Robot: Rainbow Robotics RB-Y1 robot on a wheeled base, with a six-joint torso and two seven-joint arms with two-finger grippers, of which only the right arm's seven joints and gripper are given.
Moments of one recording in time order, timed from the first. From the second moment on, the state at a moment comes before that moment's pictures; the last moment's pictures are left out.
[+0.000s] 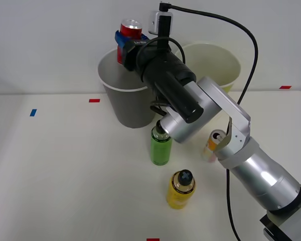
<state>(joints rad) -0.68 -0.23 0.53 -1.66 0.26 0.40 0.56</state>
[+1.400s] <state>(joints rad) -0.46 -0.31 0.43 -1.92 0.24 0.33 0.55</state>
